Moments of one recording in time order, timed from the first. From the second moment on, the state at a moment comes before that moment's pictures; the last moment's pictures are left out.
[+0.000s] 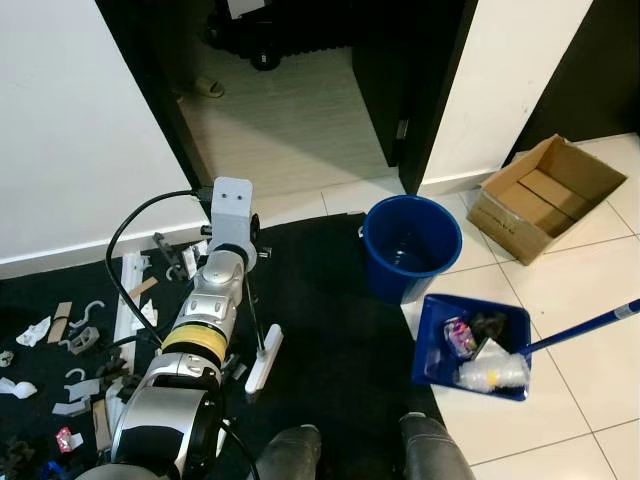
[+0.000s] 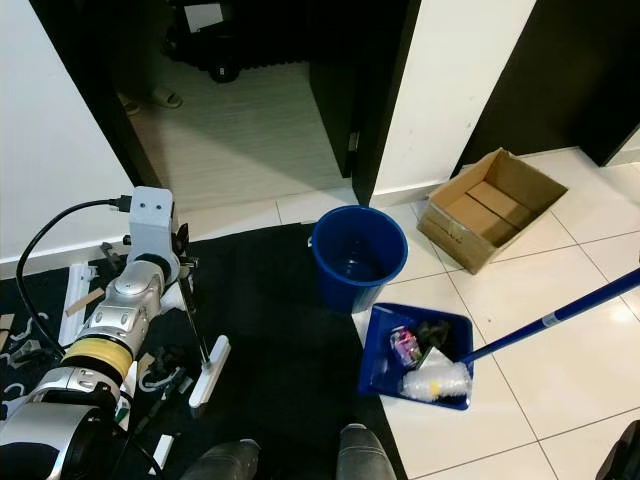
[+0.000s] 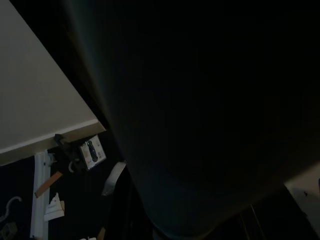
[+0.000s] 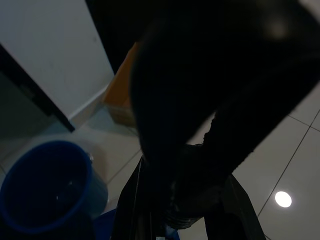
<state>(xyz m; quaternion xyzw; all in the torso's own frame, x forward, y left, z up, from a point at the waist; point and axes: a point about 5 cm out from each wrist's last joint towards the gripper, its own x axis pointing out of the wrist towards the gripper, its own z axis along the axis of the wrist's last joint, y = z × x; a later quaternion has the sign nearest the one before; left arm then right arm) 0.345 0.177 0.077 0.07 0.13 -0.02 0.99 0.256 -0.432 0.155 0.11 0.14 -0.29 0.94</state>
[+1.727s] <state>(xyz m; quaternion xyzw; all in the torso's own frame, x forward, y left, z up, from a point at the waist) 0.341 0.190 0.073 0.08 0.12 0.04 0.99 0.340 -0.232 0.076 0.12 0.12 -0.07 0.98</state>
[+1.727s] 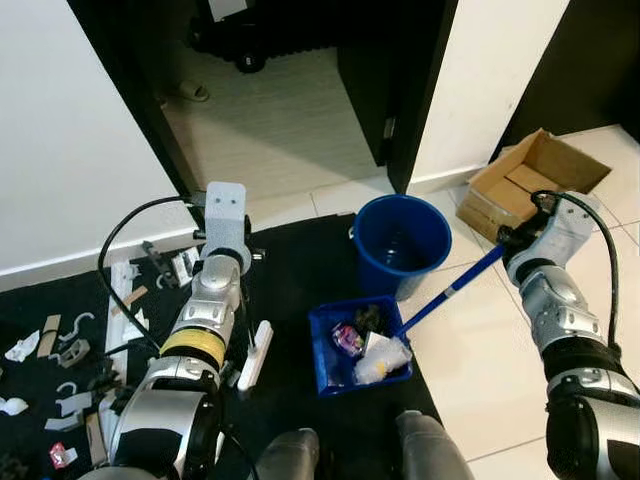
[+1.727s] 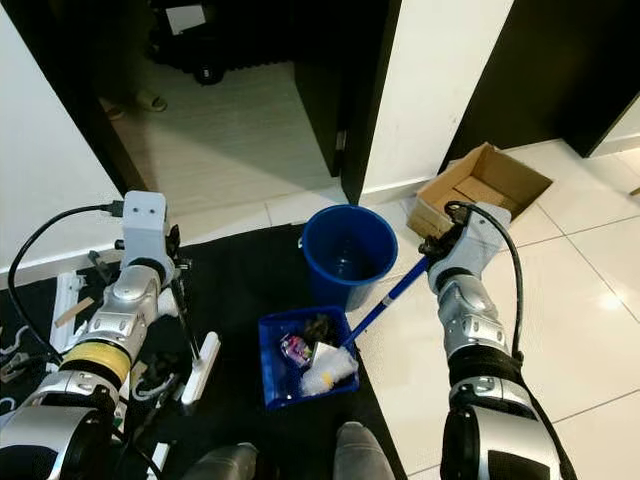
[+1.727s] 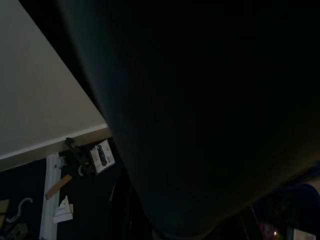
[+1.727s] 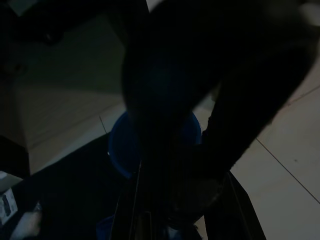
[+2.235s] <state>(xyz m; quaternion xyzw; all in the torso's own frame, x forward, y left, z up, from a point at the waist) 0.338 0.207 0.073 0.09 0.12 0.10 0.98 0.345 -0.203 0.071 0.12 0.14 -0.03 0.98</state>
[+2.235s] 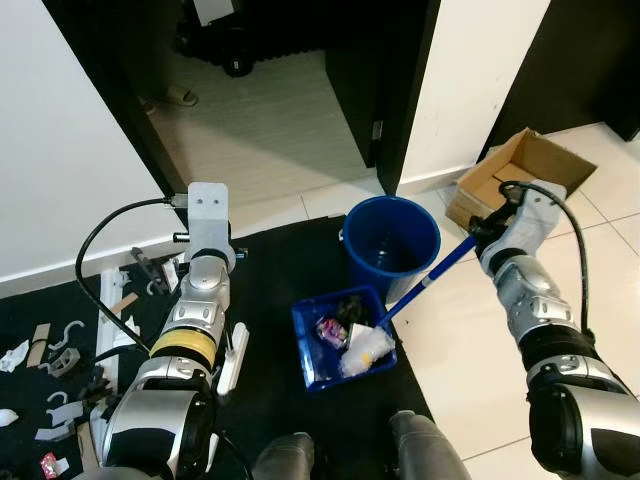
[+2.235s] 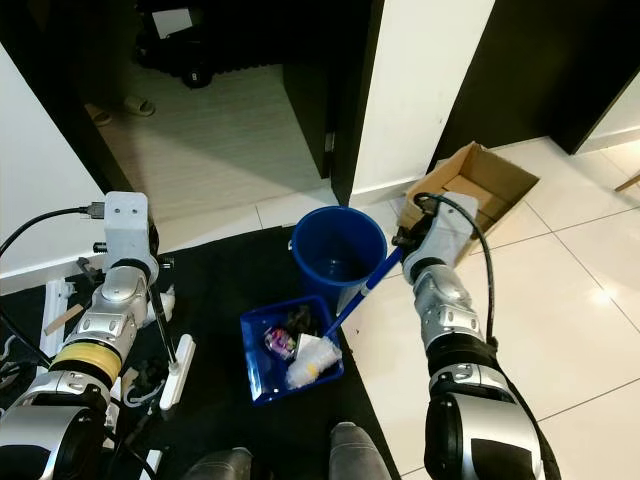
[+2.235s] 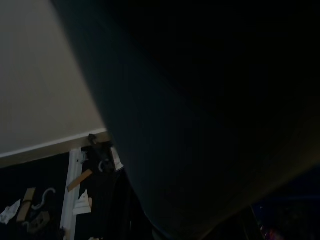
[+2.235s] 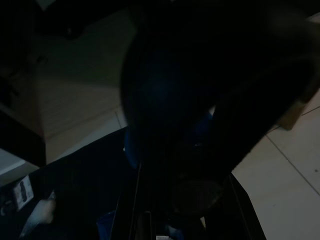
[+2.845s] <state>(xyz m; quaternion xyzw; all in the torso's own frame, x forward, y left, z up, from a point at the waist) 0.331 0.212 0.067 0.07 0.13 0.11 0.98 0.350 -0.183 0.074 0.12 0.13 0.03 0.98</state>
